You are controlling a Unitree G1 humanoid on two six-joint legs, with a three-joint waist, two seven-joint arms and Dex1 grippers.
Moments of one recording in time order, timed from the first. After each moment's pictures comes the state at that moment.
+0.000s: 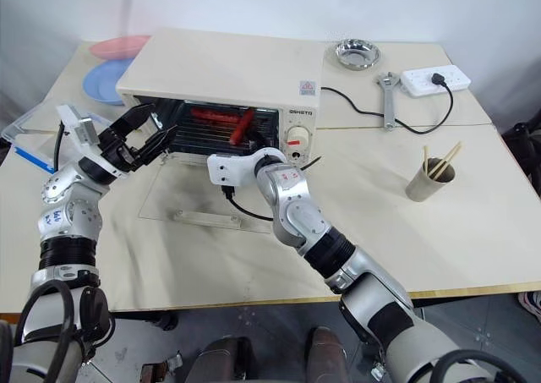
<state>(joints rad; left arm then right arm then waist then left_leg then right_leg) -0.73 0.53 0.34 0.60 -0.51 -0.03 -1.00 -0.94 -0.10 0.61 0.26 -0.94 0.48 0.47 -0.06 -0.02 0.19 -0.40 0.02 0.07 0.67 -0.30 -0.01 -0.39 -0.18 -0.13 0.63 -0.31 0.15</state>
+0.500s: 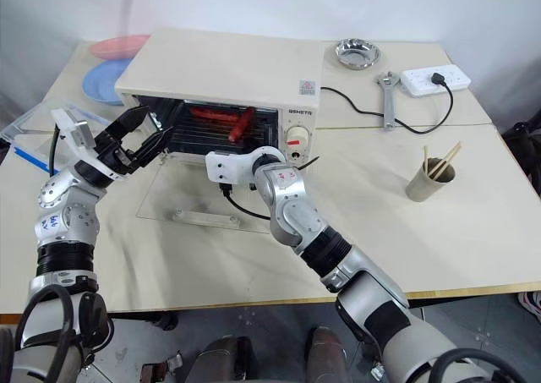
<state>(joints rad) -0.70 0.53 0.35 0.56 -0.51 -0.02 -0.97 -0.92 -0.09 0.61 0.23 -0.95 0.48 0.45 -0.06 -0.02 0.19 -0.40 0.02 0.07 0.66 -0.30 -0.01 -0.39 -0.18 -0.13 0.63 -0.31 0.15</state>
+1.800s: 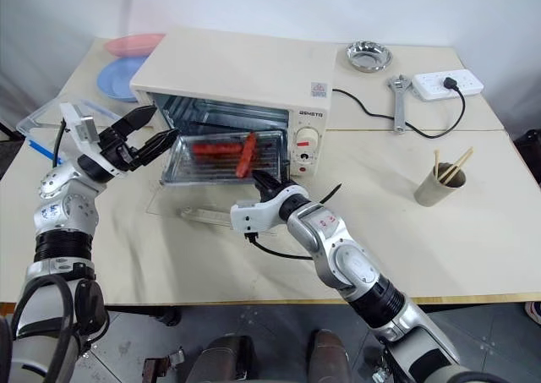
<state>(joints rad) -0.79 0.56 0.33 0.70 -0.49 -0.03 -1.06 -0.56 -0.34 0.58 -0.19 -0.96 0.19 0.46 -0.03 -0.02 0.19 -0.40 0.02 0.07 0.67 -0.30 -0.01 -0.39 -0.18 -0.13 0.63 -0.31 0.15</state>
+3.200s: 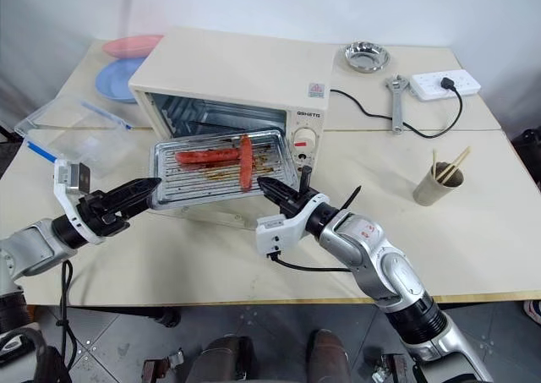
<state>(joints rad) -0.35 0.63 0.63 0.05 -1.29 1.36 -0.47 -0.42 -0.49 0.37 -0.31 -0.75 -0.20 0.43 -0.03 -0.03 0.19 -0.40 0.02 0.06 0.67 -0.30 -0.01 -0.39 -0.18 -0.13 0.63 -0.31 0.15</state>
